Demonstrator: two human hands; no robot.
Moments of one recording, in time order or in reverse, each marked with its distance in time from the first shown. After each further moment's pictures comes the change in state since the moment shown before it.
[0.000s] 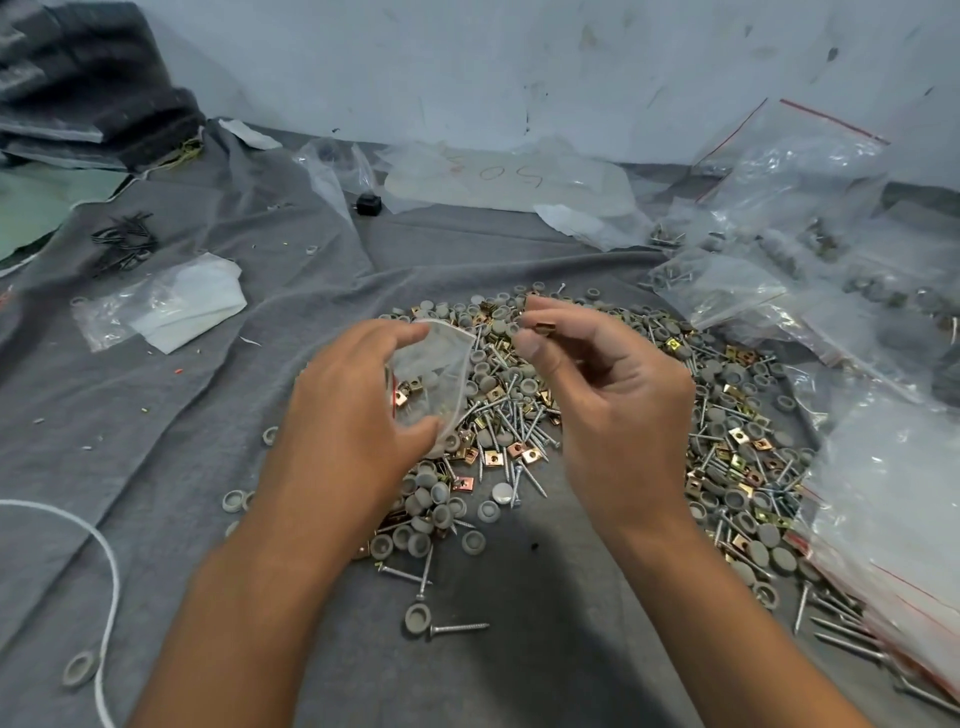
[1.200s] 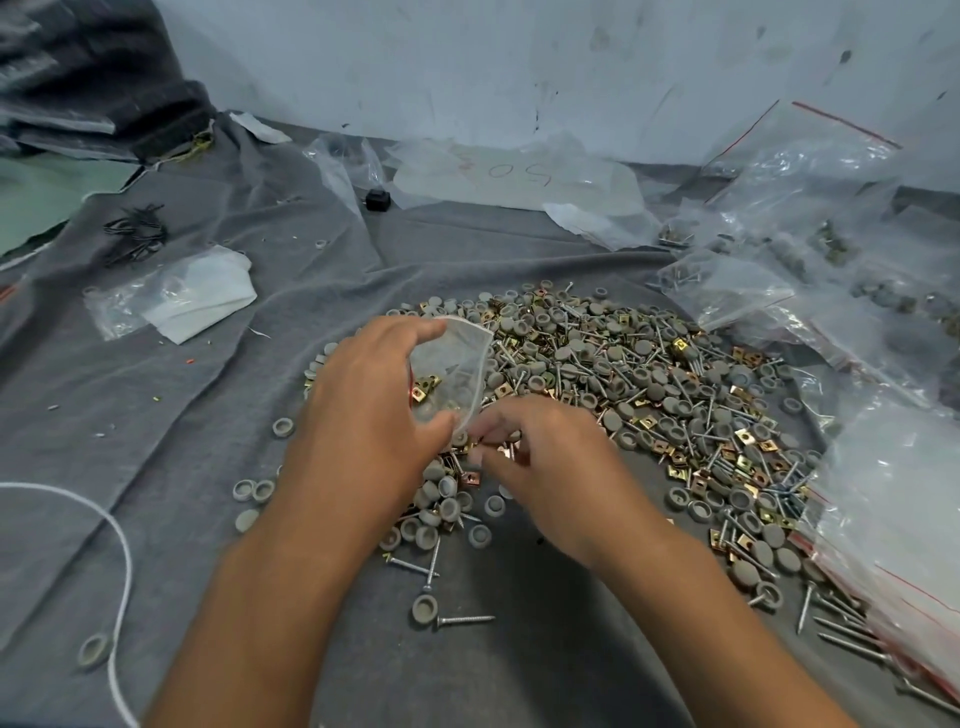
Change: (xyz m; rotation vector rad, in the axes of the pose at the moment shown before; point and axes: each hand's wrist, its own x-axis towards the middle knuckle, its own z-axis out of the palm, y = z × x) left_hand -0.001 0.007 0.000 -0.031 -0.023 -0.006; right_hand -0.019 0.023 0.002 -0.653 -0.660 0.188
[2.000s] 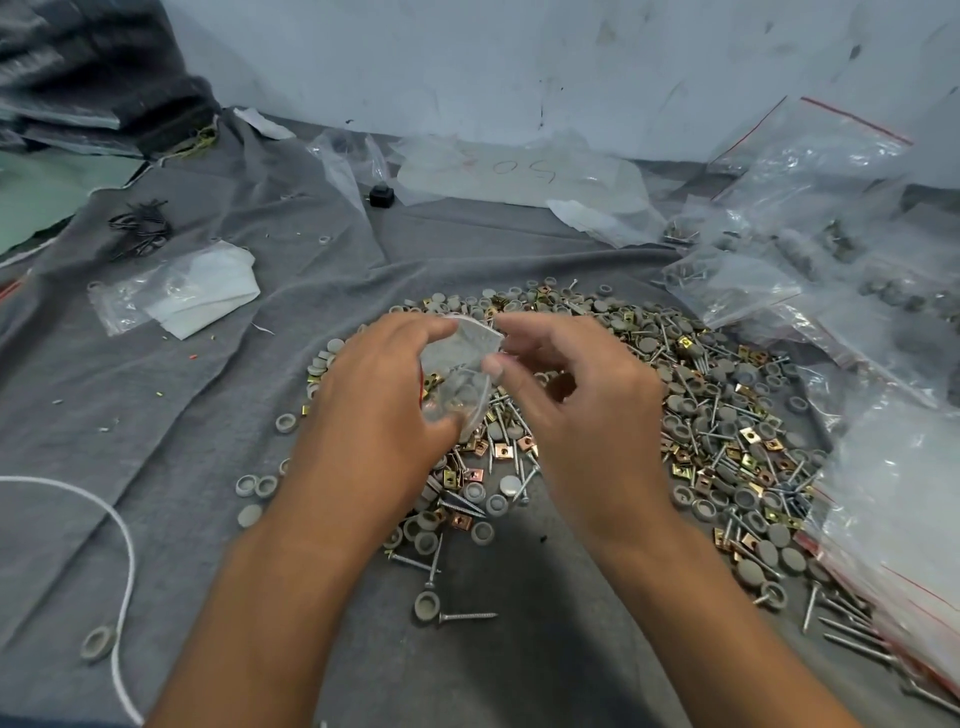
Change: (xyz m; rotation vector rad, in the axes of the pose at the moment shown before) left_hand 0.000 0.001 0.003 -0.021 -0.003 0.031; right_hand 0.005 -0.023 -0.014 0.279 0.552 -0.233
